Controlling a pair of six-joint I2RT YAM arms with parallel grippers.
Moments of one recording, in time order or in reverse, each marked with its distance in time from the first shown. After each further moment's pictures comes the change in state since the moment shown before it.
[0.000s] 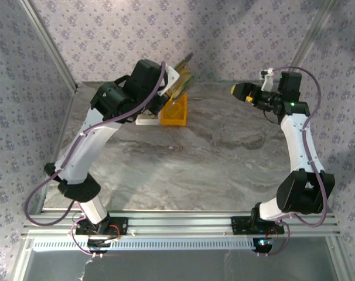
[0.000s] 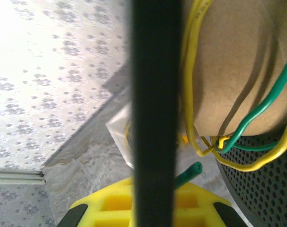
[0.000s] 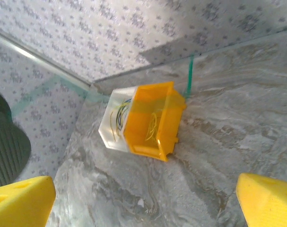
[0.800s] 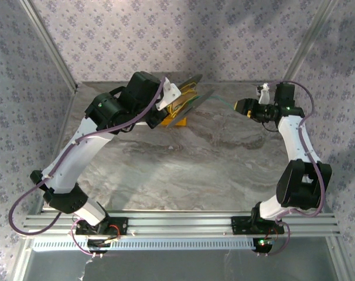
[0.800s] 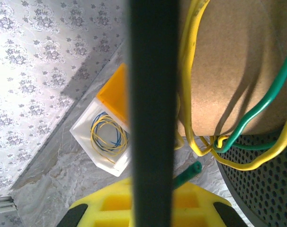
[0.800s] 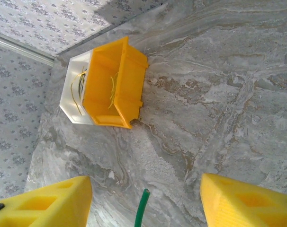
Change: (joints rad) left arm -0.010 -0.124 -0.203 0.068 0.155 0.065; right arm -0.011 0.052 -0.129 -0.064 0.051 -0.102
